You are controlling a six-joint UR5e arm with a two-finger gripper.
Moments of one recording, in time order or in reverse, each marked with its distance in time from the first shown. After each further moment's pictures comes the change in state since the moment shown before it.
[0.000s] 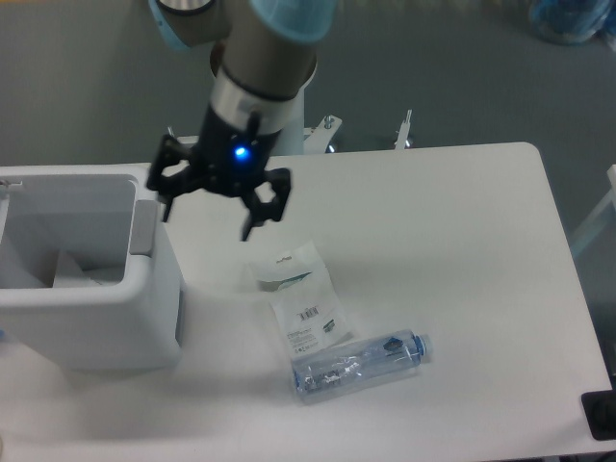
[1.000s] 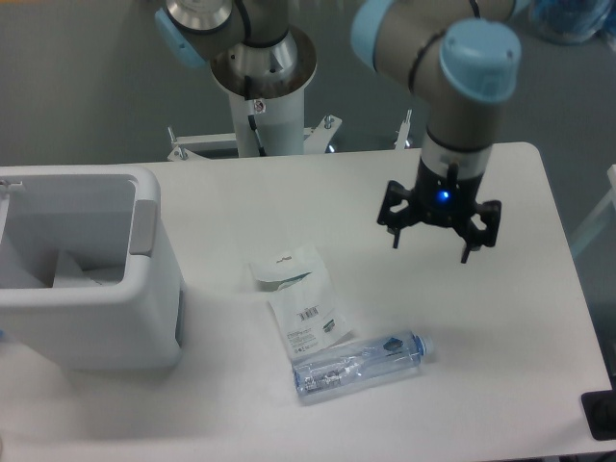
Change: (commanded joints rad) arm 0.186 -0.210 -0.101 0.135 0.345 0.718
